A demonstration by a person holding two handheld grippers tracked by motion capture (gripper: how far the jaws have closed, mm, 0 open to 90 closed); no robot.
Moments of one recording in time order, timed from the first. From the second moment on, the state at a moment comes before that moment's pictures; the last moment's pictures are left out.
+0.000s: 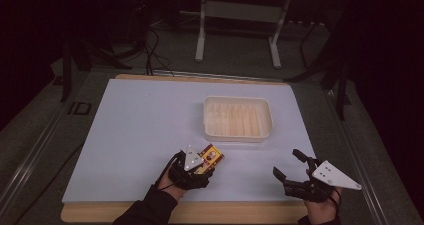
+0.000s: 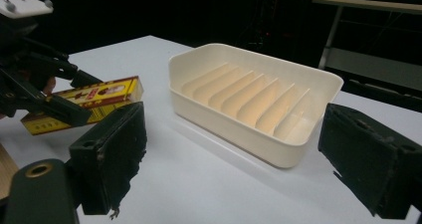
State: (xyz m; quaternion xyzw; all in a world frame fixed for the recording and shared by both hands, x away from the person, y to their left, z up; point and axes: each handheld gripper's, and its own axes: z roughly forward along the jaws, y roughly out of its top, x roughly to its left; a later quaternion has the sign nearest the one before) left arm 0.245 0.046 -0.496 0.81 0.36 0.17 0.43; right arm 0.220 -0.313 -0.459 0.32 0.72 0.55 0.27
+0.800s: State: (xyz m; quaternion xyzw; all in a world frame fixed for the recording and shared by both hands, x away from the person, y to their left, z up) left arm 0.231 0.039 -0.475 0.77 0.32 0.16 0.53; right arm 0.213 -0.295 -0.430 0.33 0.72 0.56 0.26
